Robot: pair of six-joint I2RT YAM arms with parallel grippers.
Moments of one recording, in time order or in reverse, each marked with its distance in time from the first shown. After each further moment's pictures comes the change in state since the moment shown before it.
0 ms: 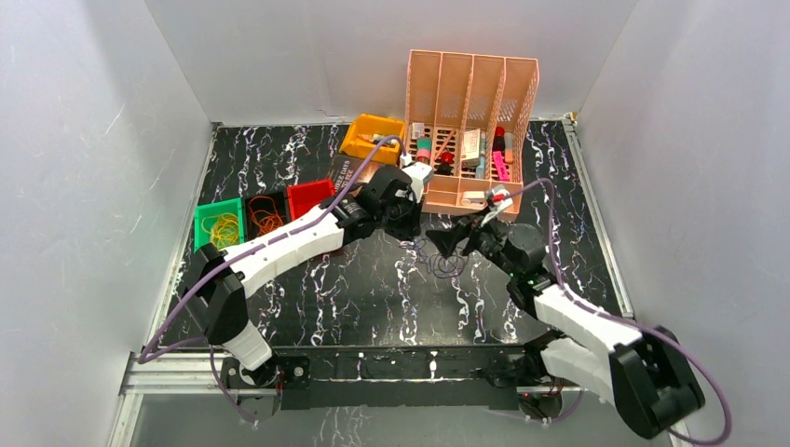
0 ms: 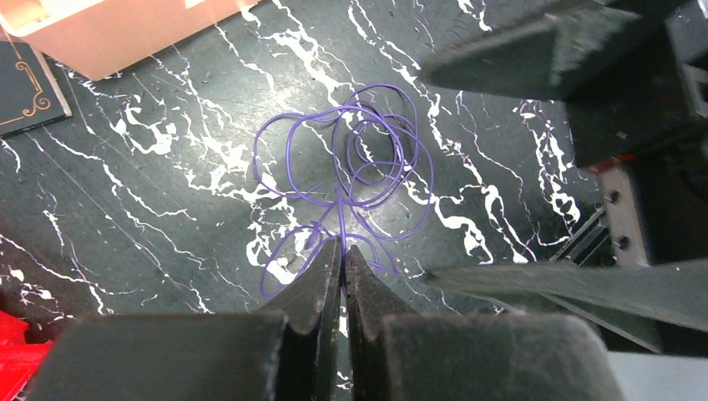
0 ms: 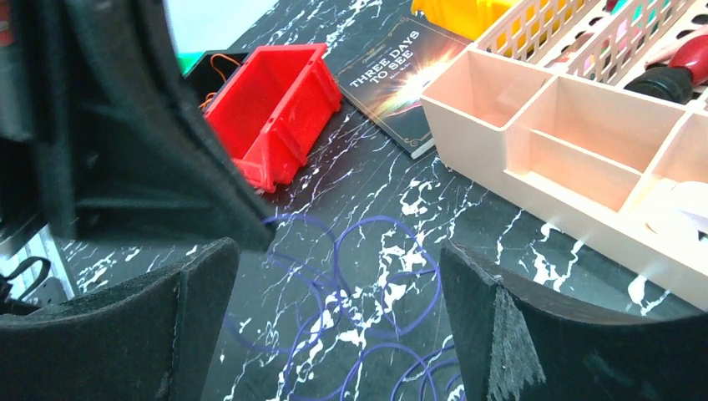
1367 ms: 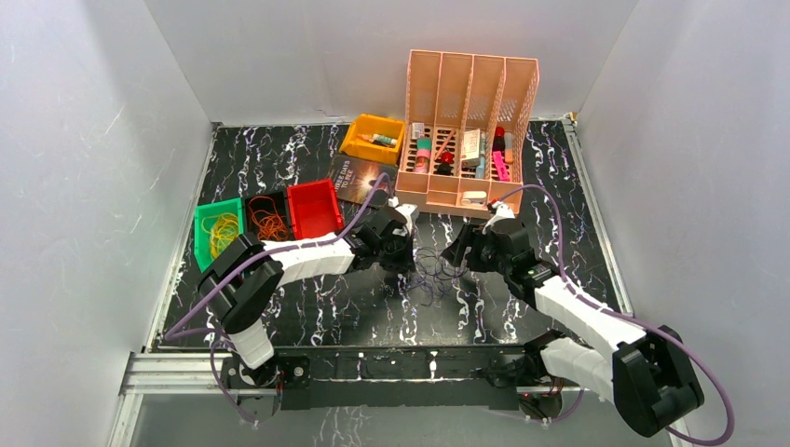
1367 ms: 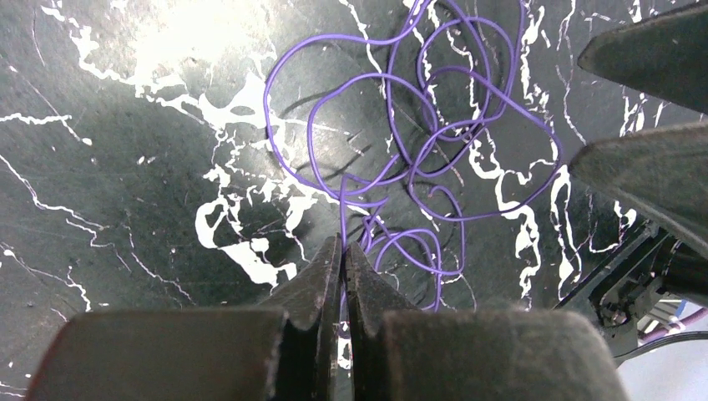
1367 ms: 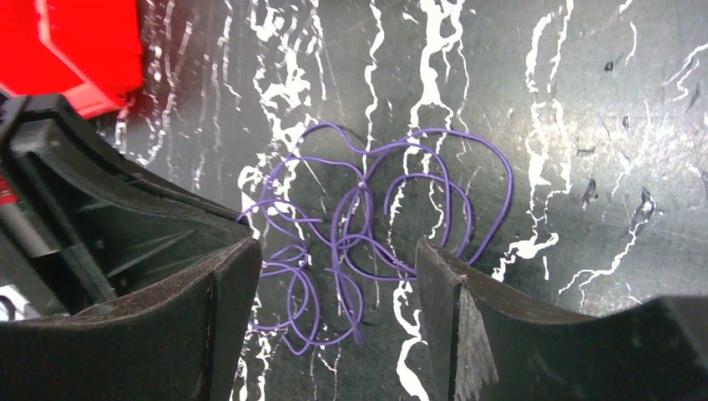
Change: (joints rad) left arm 0.000 0.095 -0.389 0.388 0.068 -0.241; right arm 0.000 0.092 0.138 -0.608 0.195 0.231
